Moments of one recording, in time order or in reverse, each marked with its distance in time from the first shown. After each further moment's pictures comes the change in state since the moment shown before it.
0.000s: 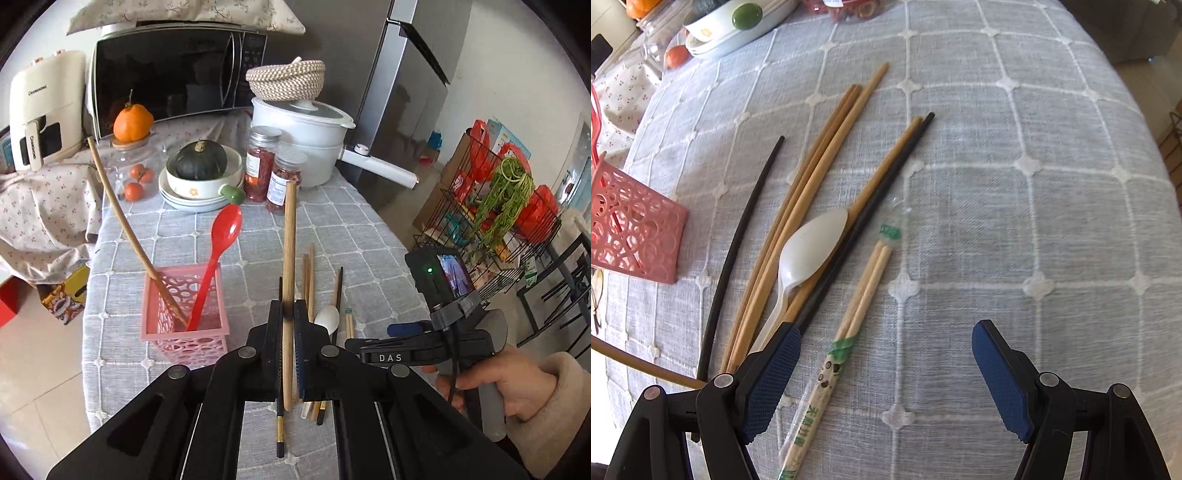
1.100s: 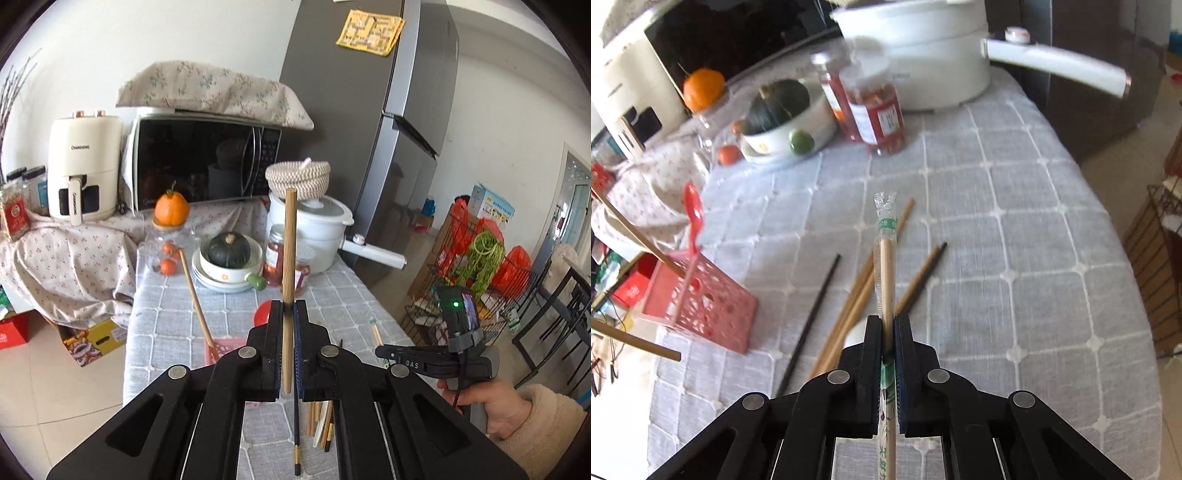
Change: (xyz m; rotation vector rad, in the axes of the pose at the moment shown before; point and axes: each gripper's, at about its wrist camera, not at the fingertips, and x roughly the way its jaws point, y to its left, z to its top) left arm -0.118 0.030 0.013 -0.027 -0.333 0.000; right arm -0.095 0.014 -0.003 -0.002 -0.367 0.058
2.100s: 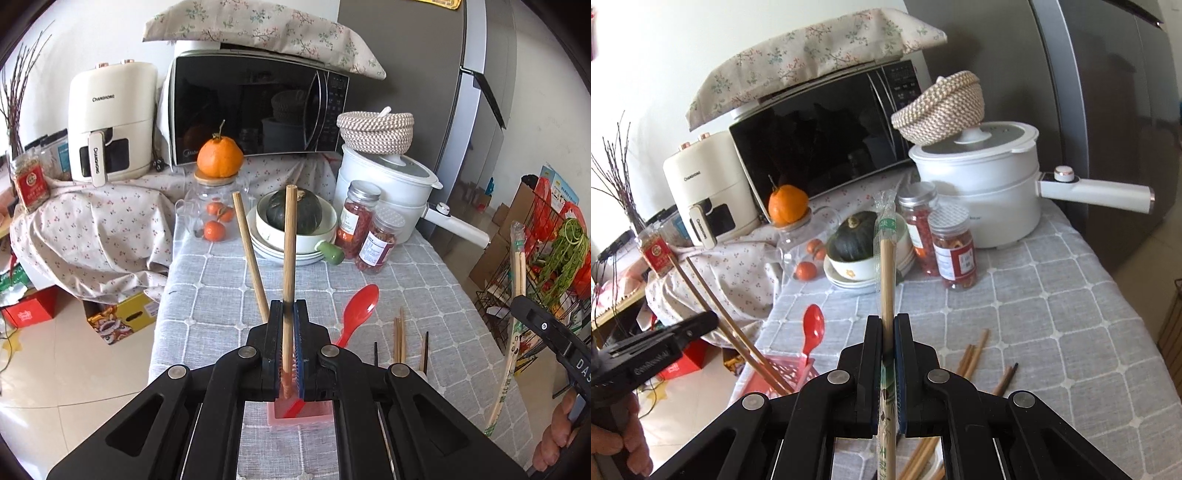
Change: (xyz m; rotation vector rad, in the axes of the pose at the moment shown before) left arm 0.122 0.060 -0.019 -0.044 0.168 0.211; right arm -0.050 0.059 0.003 -0.039 -0.411 0.134
